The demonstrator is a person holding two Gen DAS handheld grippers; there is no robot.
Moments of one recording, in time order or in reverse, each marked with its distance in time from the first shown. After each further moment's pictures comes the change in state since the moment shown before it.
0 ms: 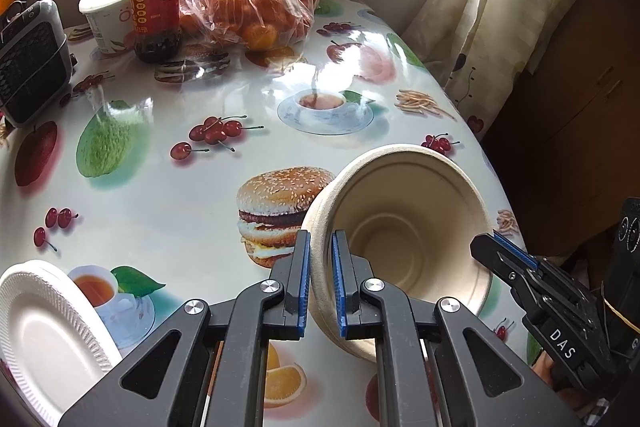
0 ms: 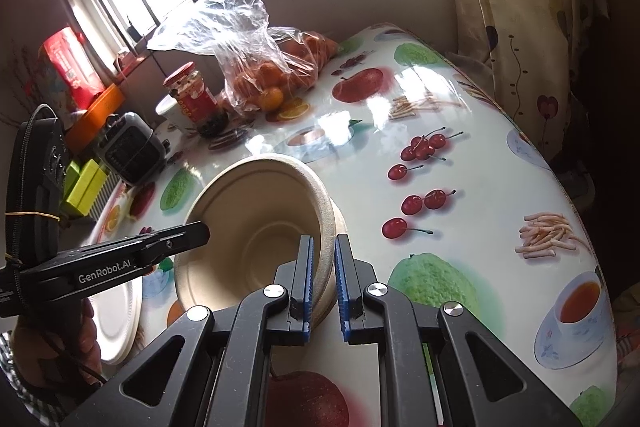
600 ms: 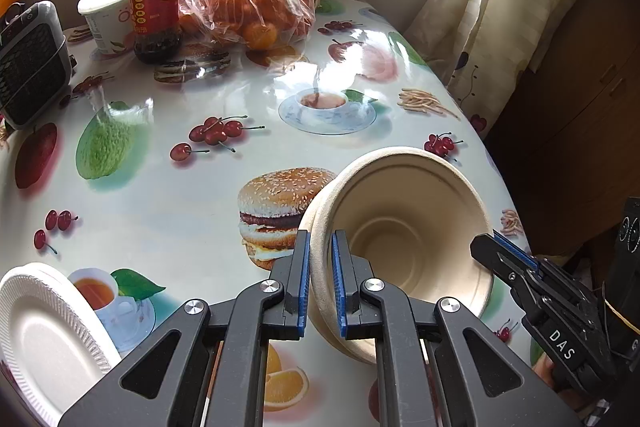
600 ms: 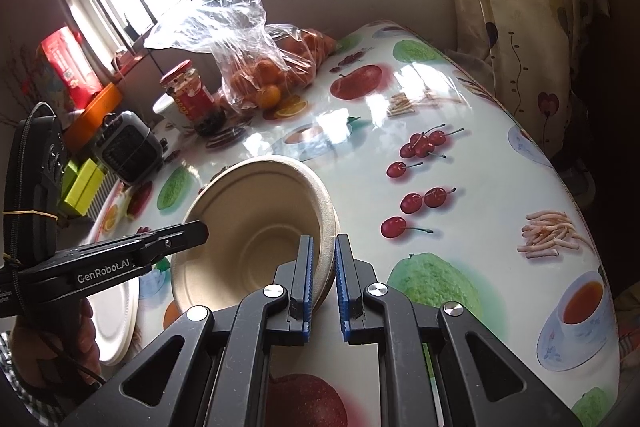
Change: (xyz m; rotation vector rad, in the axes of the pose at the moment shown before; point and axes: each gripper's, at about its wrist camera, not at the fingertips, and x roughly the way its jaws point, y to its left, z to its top) left arm 0.002 0.000 0.001 0.006 0.001 0.008; right arm 0.002 -0.001 0.000 -0.001 0.003 -0.002
